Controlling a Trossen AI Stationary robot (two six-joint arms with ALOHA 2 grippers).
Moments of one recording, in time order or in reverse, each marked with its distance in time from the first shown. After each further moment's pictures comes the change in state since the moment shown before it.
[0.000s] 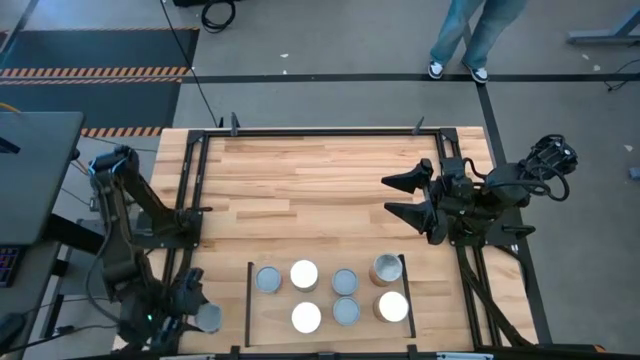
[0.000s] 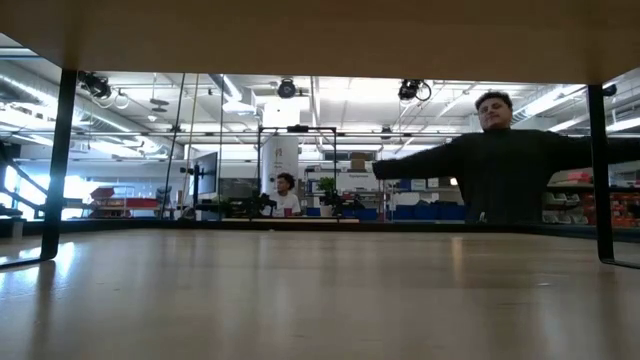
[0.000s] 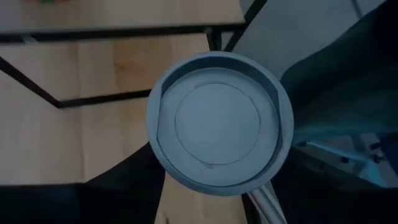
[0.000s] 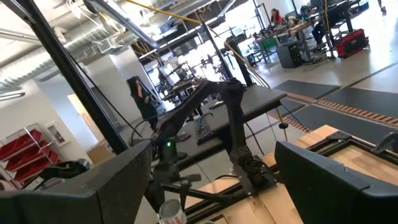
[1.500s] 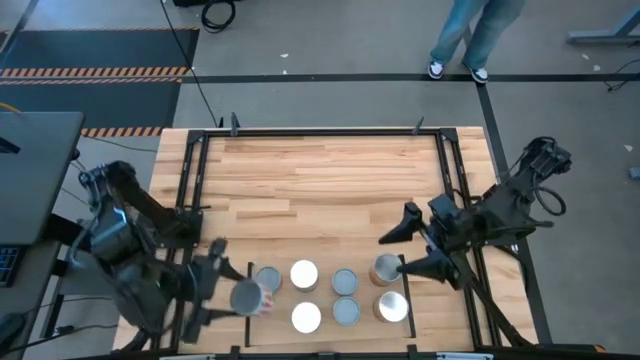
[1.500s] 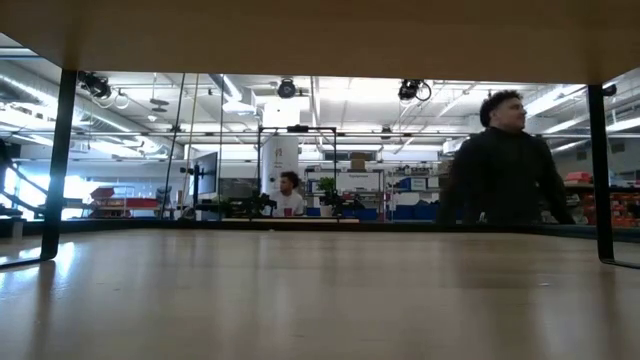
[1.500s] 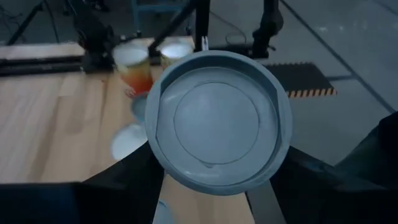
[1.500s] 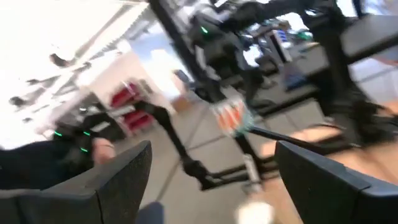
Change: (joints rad) left arm 0.324 0.183 0.706 -0.133 -0.186 0.552; right arm 0.119 0.071 0.000 0.020 -0.291 0.141
